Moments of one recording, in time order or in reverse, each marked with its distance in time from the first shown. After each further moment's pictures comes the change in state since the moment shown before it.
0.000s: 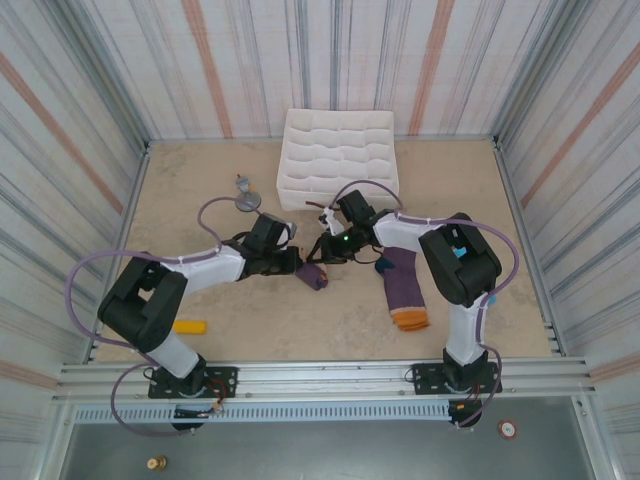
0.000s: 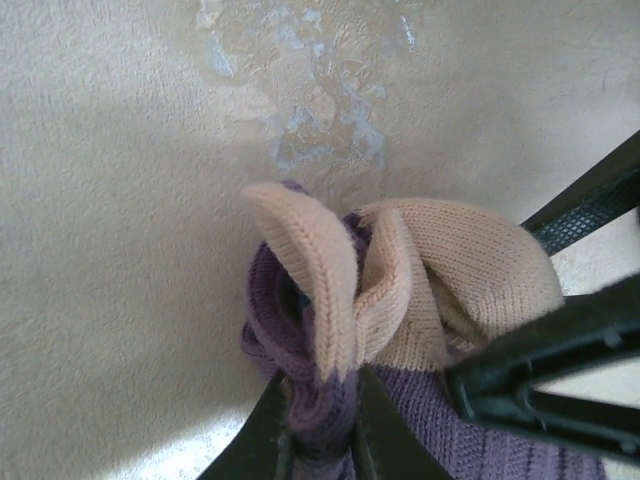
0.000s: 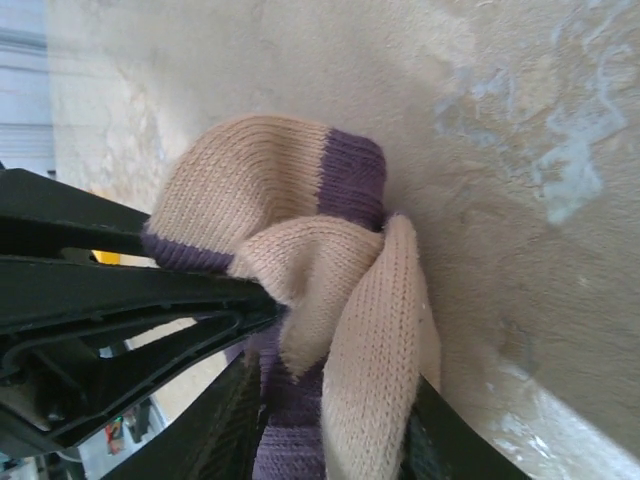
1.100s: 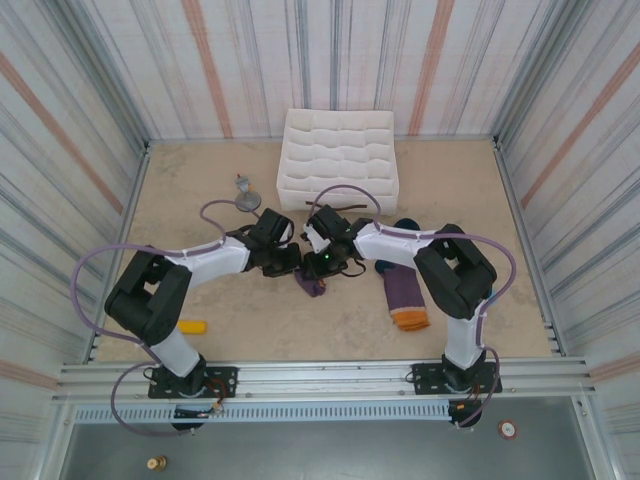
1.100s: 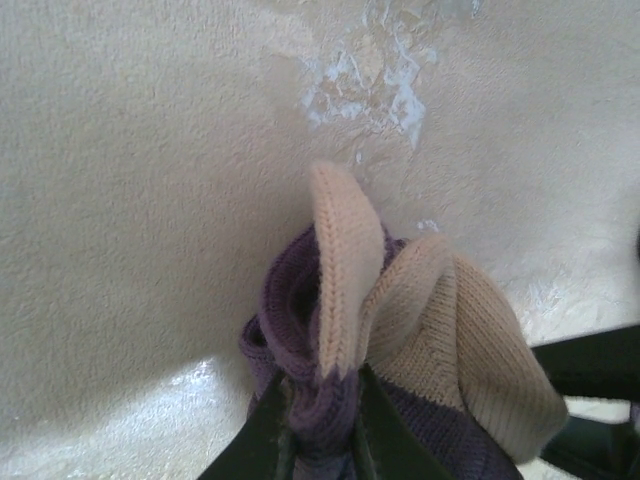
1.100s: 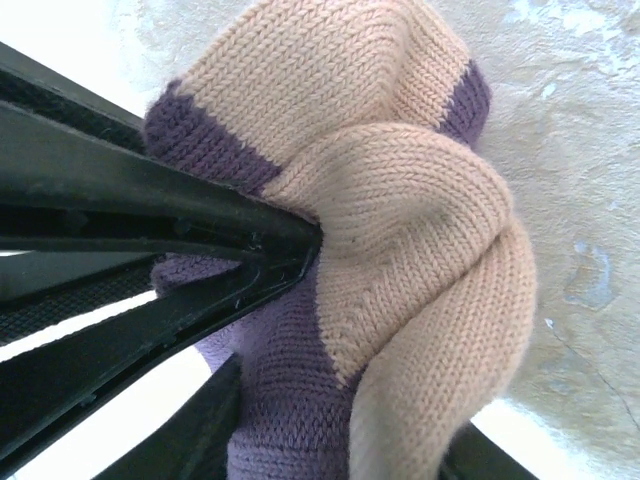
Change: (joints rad) left arm 0.007 0.044 0.089 -0.152 0.047 -0.163; right arm 0.195 -0.044 0.048 -0.188 0.383 -0.088
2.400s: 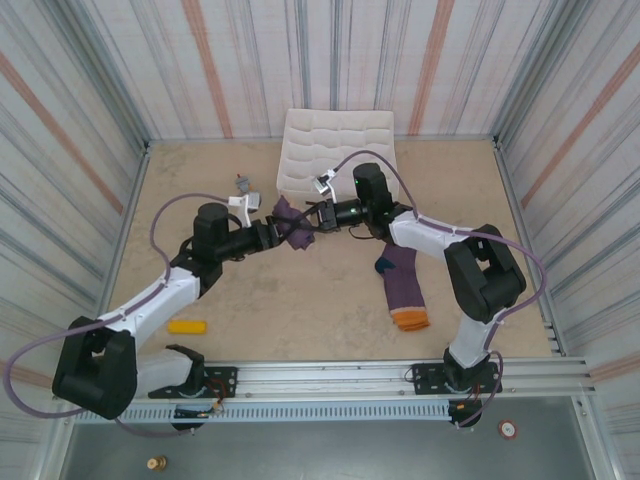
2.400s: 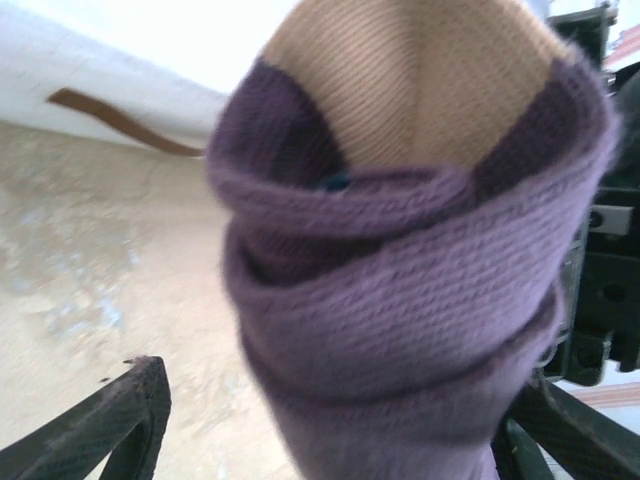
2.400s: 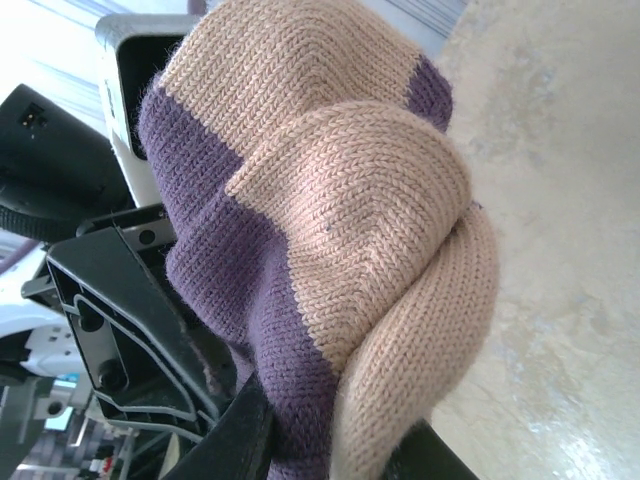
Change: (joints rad) left arm 0.209 -0.445 -0.251 0.529 0.347 -0.079; right arm -0.232 -0.122 -0.085 0.768 -0.740 0.394
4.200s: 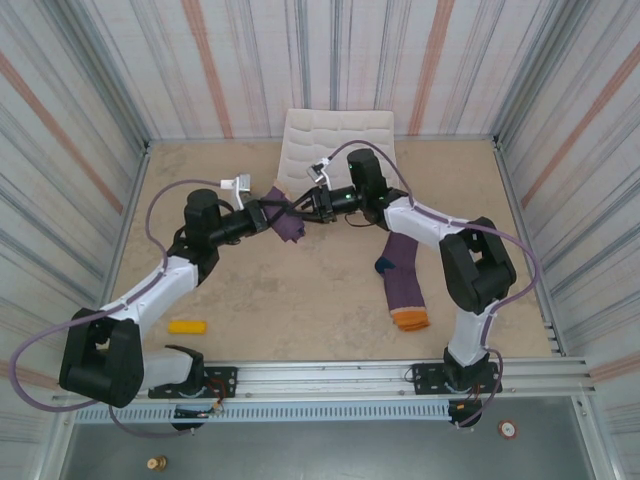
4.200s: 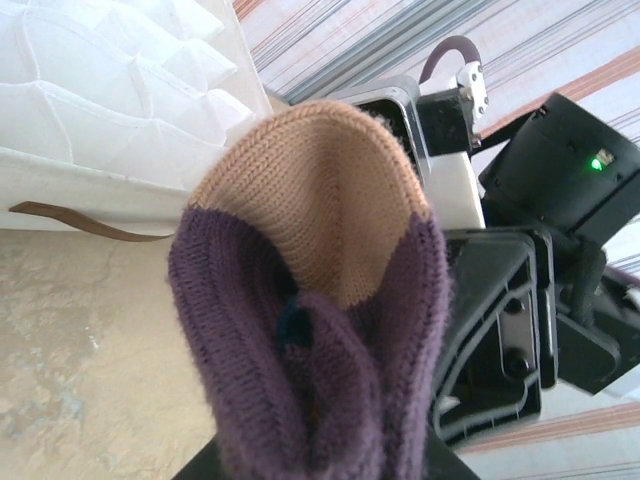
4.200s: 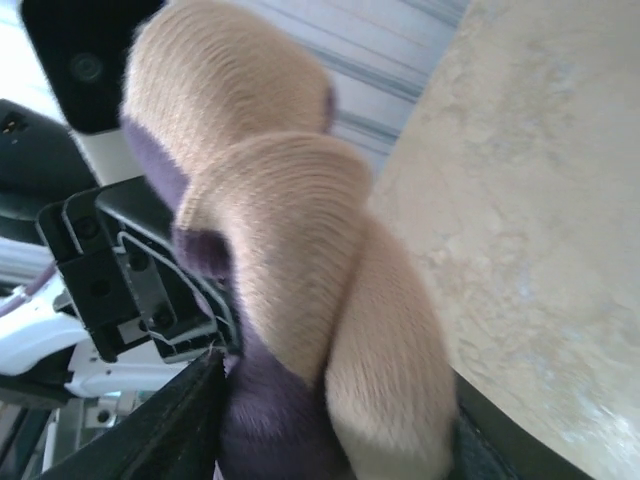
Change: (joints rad) left arm 0.067 0.052 0.088 0.062 0.059 -0.026; right arm -0.033 0.068 0.178 -0.216 -0.026 0.011
